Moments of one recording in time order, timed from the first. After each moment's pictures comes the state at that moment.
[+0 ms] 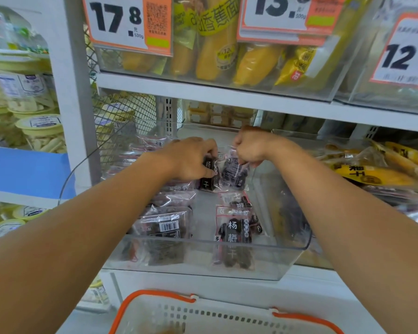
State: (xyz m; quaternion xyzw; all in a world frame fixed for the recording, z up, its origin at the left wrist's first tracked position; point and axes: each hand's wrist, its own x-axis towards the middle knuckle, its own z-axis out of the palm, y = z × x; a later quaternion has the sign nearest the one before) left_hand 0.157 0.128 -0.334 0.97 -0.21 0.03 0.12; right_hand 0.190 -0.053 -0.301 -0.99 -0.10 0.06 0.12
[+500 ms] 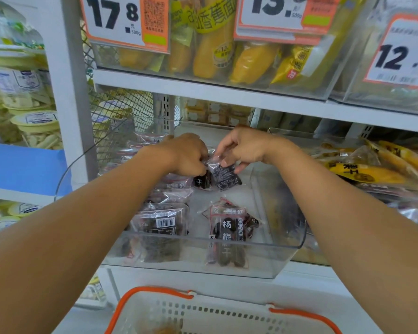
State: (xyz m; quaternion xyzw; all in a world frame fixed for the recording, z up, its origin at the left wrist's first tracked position) left_hand 0.167 0.124 -0.329 0.98 -0.18 0.00 0.02; right_hand 0.186 -0.056 -0.304 -0.93 -0.18 0.14 0.29
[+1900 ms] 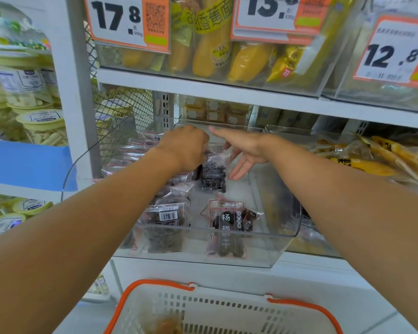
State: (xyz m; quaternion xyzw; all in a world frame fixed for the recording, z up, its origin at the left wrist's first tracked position) left_hand 0.148 0.118 -0.328 0.98 -0.16 0.15 0.05; right_hand 0.180 -0.050 -0.305 -0.87 -0.02 0.26 0.41
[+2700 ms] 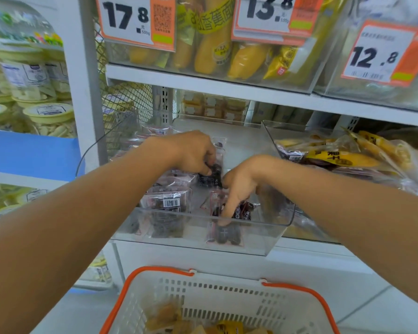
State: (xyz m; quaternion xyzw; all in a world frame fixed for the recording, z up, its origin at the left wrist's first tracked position) left_hand 0.135 0.119 -0.324 0.96 -0.28 0.01 0.05; right_hand 0.102 -0.033 -0.325 -0.93 -0.09 0.35 -0.07
